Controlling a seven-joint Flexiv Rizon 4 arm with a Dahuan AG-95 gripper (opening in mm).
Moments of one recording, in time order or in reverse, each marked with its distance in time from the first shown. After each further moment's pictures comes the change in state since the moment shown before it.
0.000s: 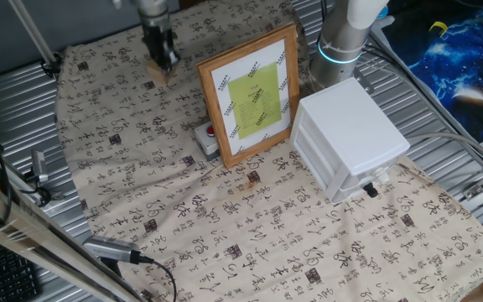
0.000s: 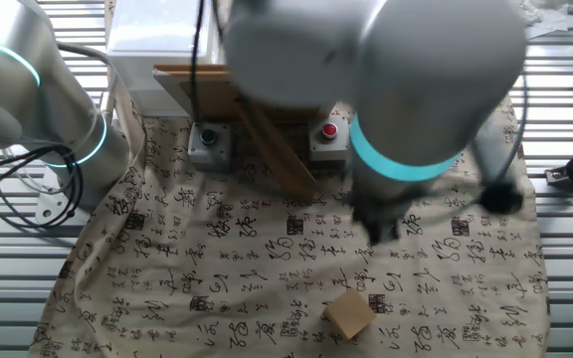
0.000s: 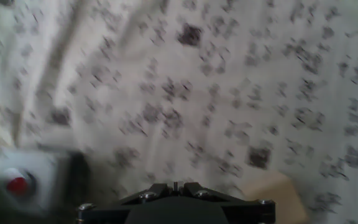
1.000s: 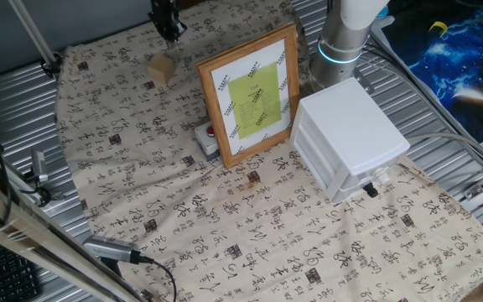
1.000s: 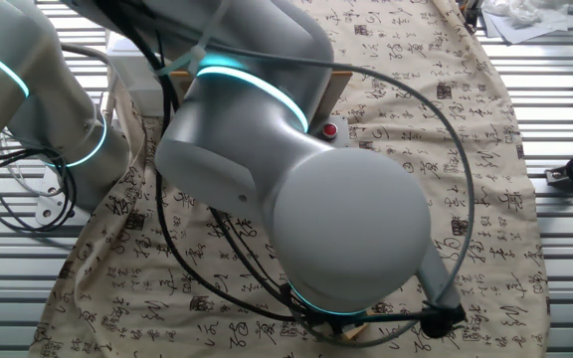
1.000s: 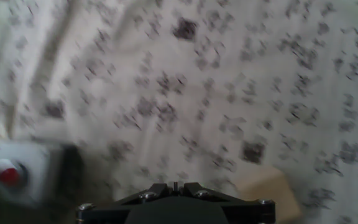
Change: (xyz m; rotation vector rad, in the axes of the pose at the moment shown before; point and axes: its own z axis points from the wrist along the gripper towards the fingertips) arm 0.062 -0.072 0.024 0.009 -0.015 -0.117
